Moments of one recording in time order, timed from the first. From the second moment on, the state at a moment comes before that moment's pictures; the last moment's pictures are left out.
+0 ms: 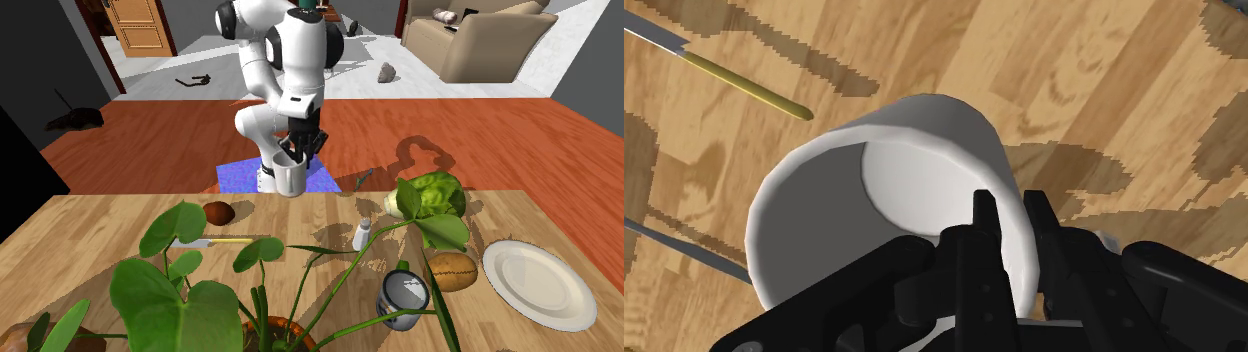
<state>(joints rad) 0.03 -0.73 0.02 -2.51 -0.04 1.82 -0.07</state>
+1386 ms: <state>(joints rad) 0.08 0.11 0.16 -1.68 -0.07 1.81 0.14</state>
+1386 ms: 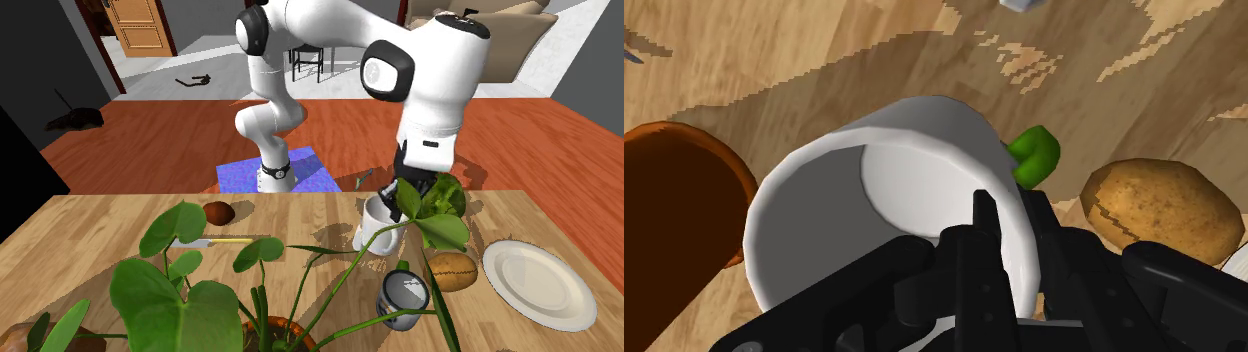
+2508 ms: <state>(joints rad) 0.13 0.43 0.17 -1.35 -0.13 1.79 0.19</state>
